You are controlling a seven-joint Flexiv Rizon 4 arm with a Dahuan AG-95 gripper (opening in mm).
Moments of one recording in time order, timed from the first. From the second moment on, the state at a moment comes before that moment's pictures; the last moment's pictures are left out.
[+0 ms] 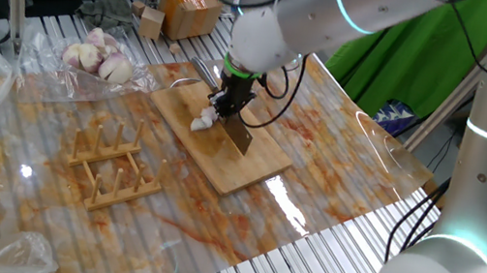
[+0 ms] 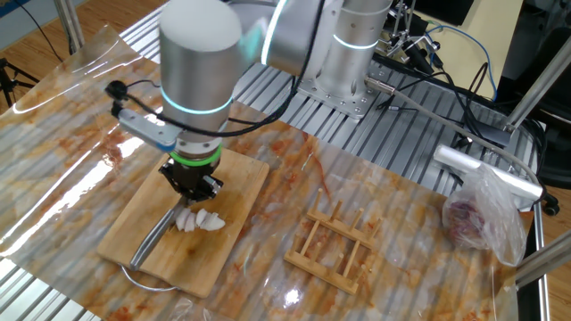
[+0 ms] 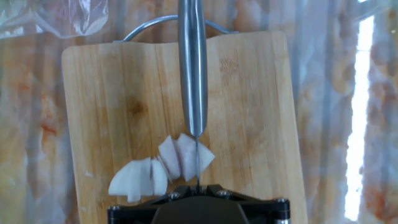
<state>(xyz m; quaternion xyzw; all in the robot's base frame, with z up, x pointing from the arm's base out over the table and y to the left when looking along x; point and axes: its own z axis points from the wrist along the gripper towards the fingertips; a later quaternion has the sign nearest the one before) 0.589 -0.092 0.037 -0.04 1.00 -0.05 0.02</state>
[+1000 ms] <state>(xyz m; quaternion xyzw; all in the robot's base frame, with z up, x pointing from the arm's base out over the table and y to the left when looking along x) 0.591 -0.089 0.047 -0.04 1.00 -0.02 -0.01</state>
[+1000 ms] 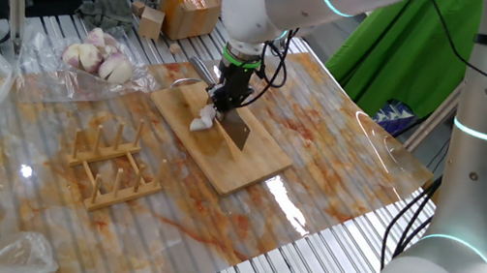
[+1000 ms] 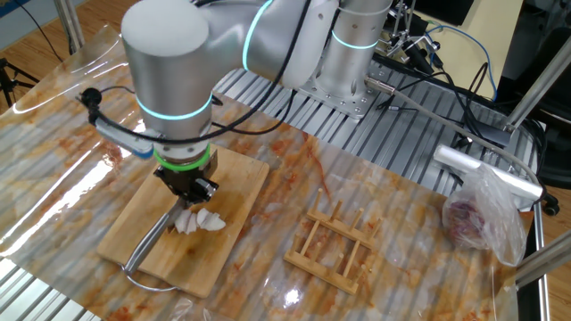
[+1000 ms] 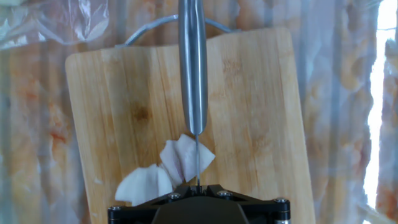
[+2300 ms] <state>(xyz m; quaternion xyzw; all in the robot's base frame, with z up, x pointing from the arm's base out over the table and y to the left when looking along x) 0.598 -0.072 0.108 -0.02 1.00 0.00 -0.03</state>
